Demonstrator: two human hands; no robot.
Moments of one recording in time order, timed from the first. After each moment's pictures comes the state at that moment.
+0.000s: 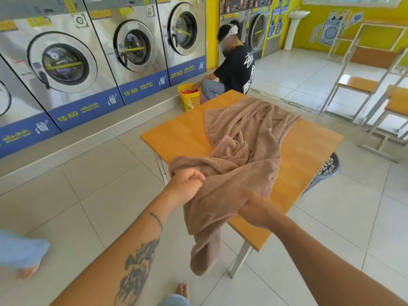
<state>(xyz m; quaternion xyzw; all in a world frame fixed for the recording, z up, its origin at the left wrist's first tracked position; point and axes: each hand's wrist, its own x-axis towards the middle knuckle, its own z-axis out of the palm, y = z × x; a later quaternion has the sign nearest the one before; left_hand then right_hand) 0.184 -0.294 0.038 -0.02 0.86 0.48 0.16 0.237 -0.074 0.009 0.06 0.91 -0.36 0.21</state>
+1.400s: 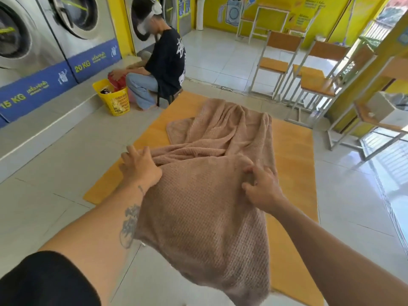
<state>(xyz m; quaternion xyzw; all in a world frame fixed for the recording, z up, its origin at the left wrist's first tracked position) -0.184 -0.350 -0.018 0.07 0.99 0.11 0.07 0.026 -0.111 0.012 0.31 0.91 -0.28 -0.02</state>
